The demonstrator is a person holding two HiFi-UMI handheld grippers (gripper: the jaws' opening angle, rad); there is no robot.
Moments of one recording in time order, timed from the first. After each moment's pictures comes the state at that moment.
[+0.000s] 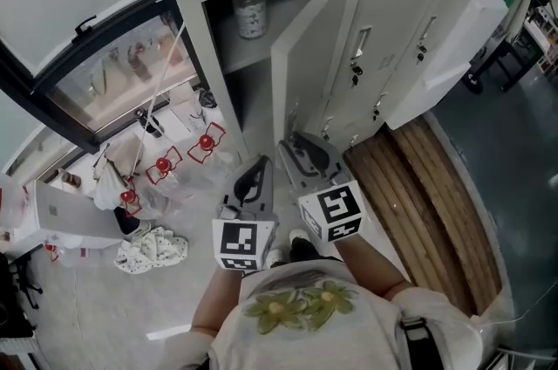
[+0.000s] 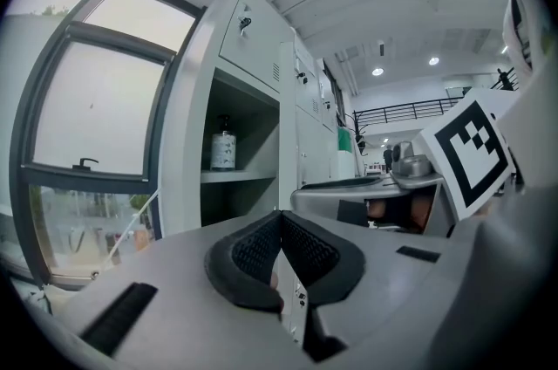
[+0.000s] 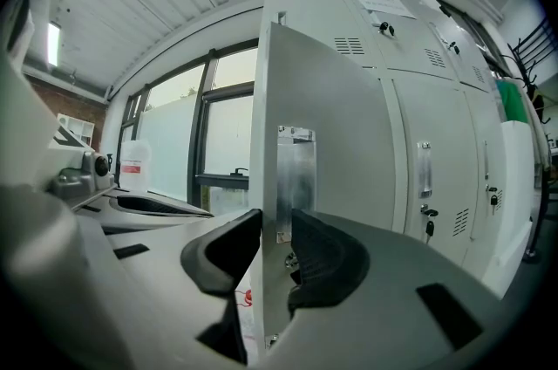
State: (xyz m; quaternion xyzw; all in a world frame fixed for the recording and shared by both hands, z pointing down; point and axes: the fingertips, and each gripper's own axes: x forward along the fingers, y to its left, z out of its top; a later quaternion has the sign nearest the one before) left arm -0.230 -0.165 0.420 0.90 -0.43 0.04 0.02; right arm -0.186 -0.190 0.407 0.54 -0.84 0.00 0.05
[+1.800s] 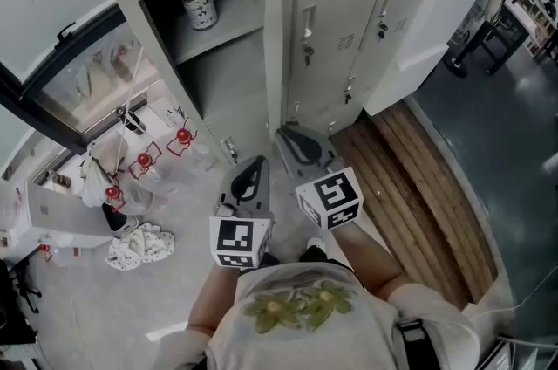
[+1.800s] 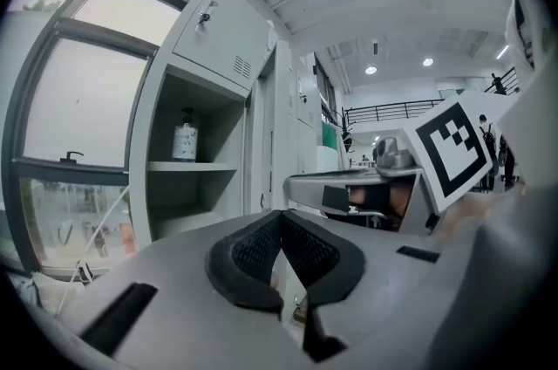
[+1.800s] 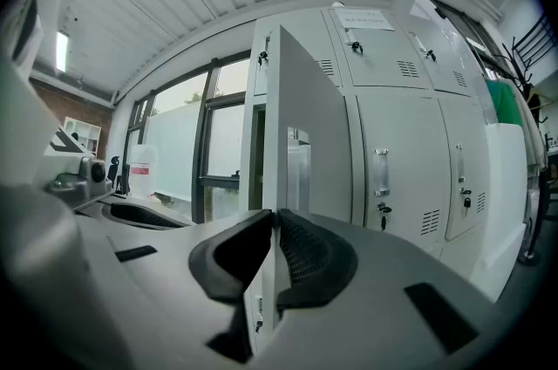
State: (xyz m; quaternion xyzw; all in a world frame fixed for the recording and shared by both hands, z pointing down) left arm -0.142 -0.096 0.431 0.91 -0.41 0.05 0.03; right arm -0.101 -0.132 0.407 0.53 -0.85 -0.01 0.03
